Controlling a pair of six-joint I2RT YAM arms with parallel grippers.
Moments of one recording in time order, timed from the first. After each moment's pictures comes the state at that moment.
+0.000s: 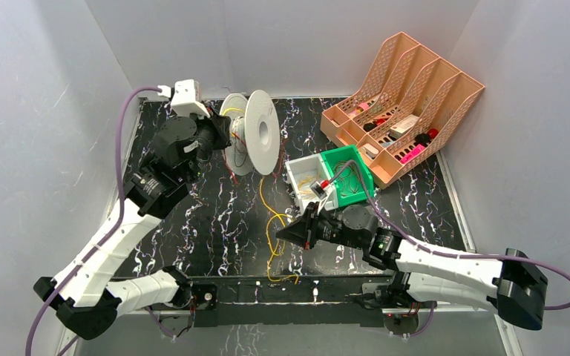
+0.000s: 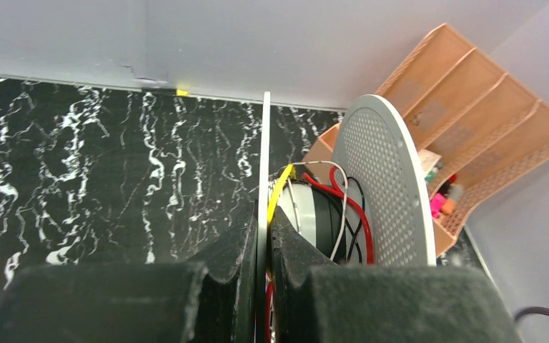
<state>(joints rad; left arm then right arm) -0.67 1.06 1.35 -0.40 -0.44 -0.39 1.10 0.93 0.41 0.41 -0.18 0.76</state>
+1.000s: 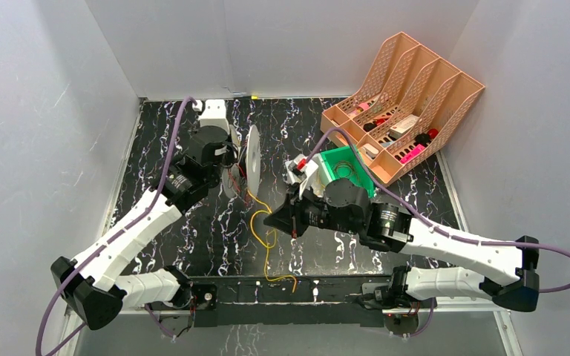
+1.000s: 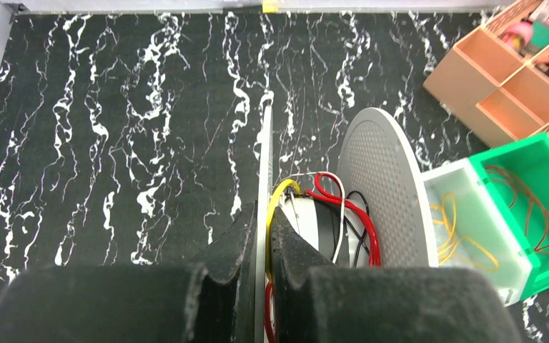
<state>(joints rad) -0.67 1.14 1.20 -0.44 -0.59 -0.26 1.26 1.02 1.00 -0.20 -0.03 0.56</state>
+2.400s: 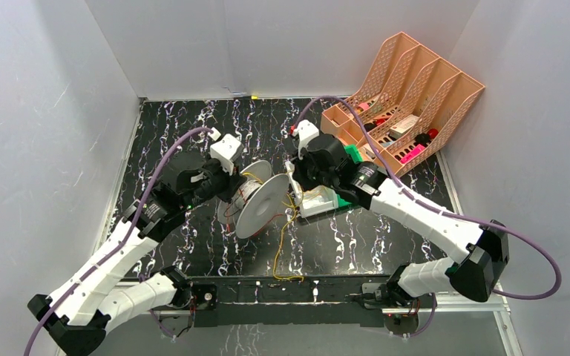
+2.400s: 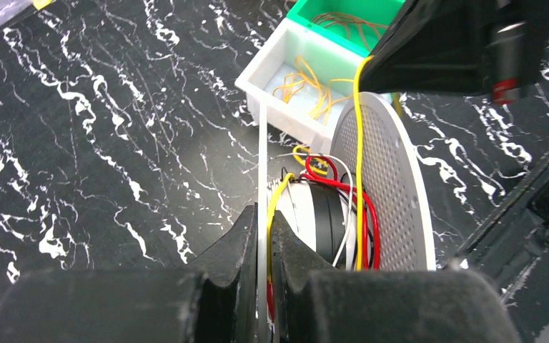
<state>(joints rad) -0.68 0.89 1.02 -0.55 0.04 0.00 0.90 1.32 1.26 -0.51 0.12 0.20</state>
